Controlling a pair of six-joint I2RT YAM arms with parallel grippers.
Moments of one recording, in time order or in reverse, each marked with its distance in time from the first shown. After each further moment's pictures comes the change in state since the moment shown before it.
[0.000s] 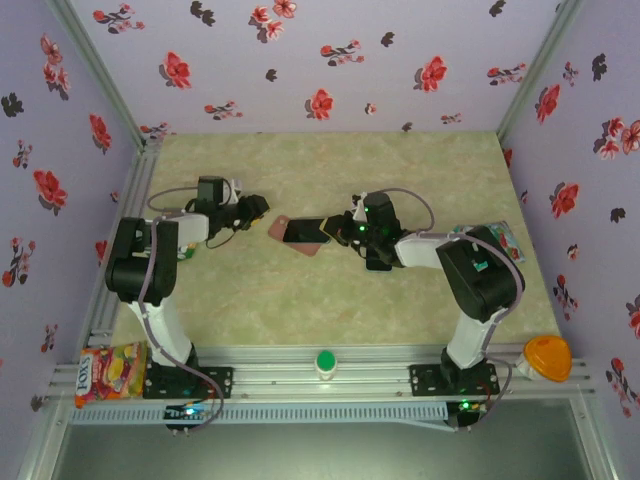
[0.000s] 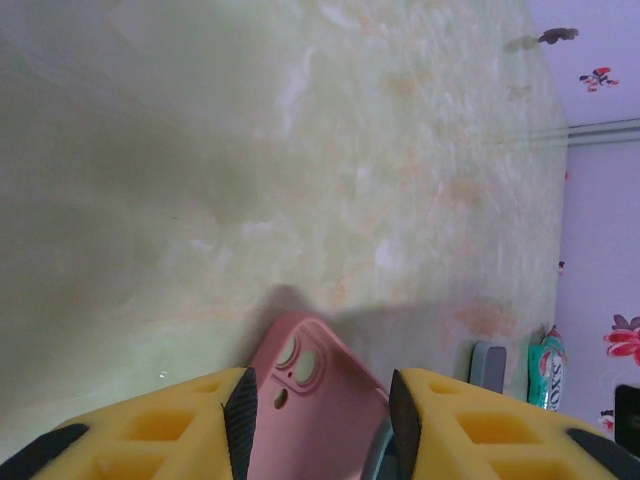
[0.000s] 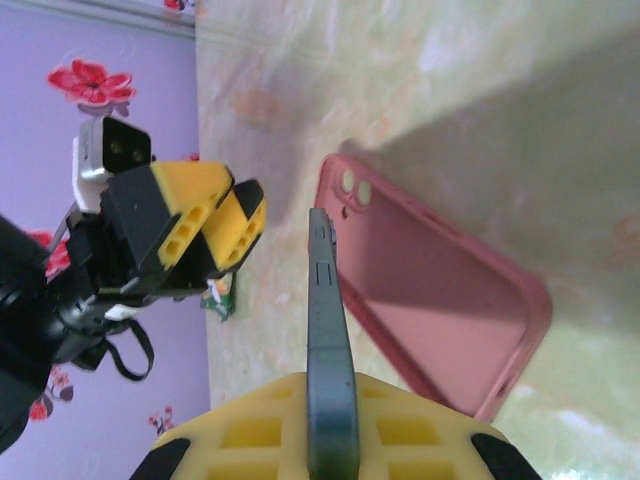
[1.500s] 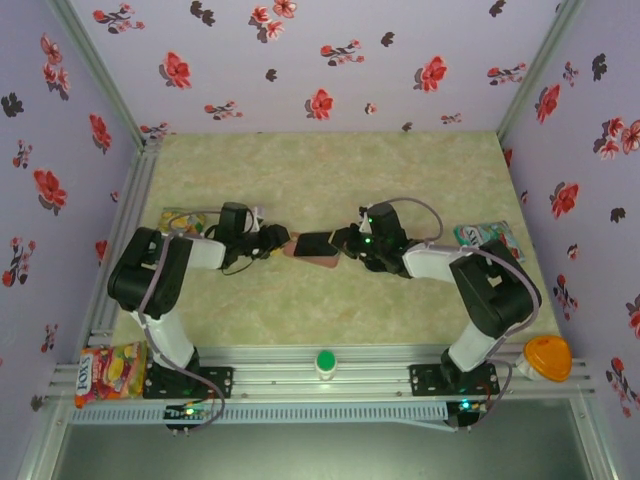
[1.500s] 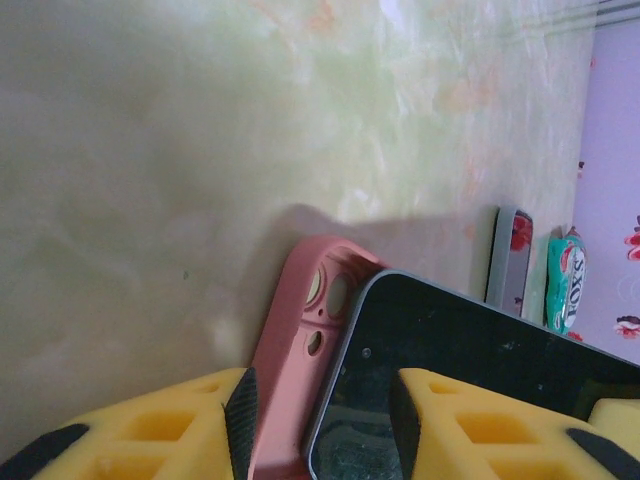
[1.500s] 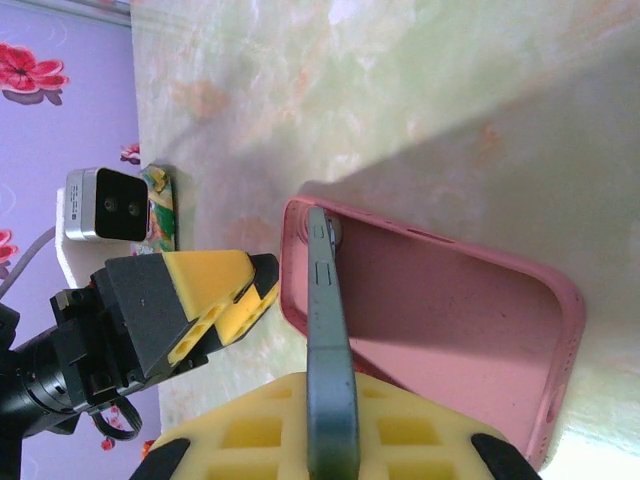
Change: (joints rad) left arm -0.181 -0.088 -0.251 0.163 -0.027 -0.080; right arm 0.026 -0.146 -0.113 -0.143 0.079 -0.065
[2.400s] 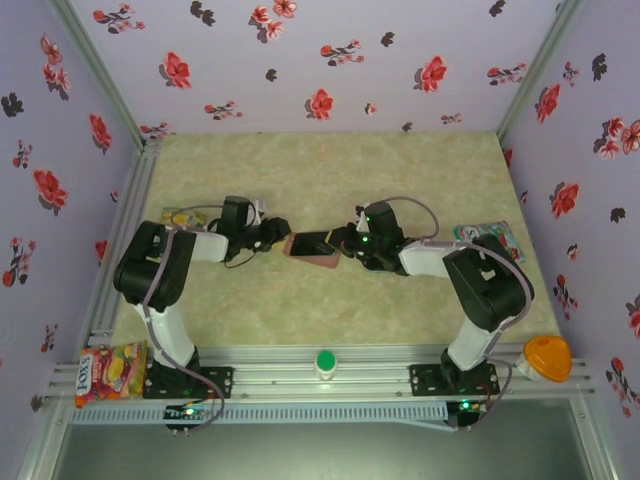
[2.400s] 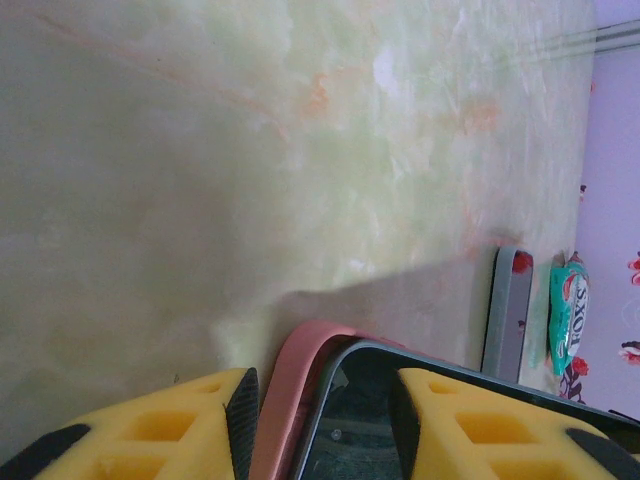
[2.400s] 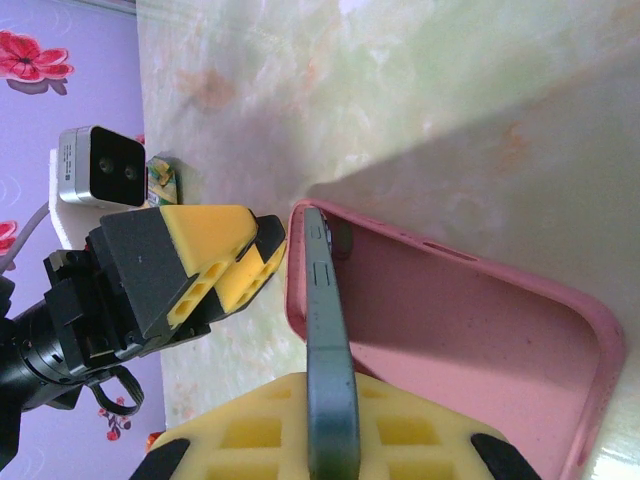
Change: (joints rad) left arm 0.008 0.063 0.079 -0.004 -0.021 0.004; right arm 0.000 0.060 0.024 0.046 -0.034 0.006
